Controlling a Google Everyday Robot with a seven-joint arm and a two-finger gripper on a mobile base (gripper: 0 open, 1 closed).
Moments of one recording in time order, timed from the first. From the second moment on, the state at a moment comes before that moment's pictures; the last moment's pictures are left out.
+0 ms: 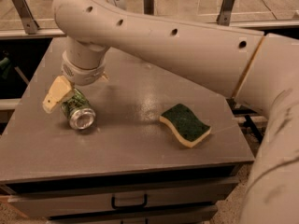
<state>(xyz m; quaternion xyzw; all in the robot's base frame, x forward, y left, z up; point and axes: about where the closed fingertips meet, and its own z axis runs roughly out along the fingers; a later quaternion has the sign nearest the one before) 0.560 0.191 0.845 -0.42 0.88 0.13 0.17</state>
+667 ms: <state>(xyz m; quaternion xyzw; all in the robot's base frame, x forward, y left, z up) 0.555 0.189 0.831 -0.41 0.89 0.08 0.17</state>
